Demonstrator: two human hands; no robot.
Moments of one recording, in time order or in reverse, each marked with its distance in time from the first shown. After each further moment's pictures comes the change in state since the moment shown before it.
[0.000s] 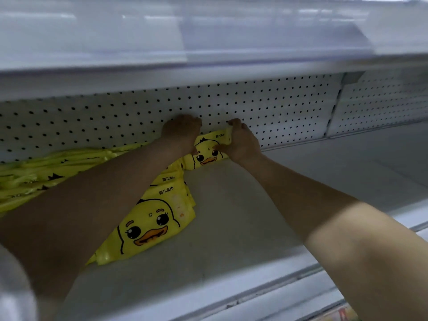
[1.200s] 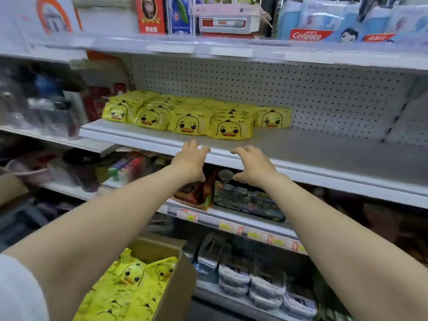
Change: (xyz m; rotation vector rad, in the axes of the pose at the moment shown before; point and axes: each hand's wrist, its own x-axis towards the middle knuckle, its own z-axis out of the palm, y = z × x) left_hand -0.437 0.137 -0.076 -0.155 -0.175 -0.608; right_hand -0.350 -0.057 -0.117 -0.164 -0.492 -0.589
